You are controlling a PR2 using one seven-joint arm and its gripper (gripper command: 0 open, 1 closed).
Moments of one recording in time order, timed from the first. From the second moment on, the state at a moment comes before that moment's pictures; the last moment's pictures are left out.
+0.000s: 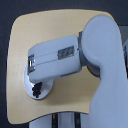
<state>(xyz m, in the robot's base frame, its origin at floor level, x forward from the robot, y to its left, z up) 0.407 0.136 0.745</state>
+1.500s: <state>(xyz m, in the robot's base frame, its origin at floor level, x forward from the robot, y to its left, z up) 0.406 0.143 0.759</state>
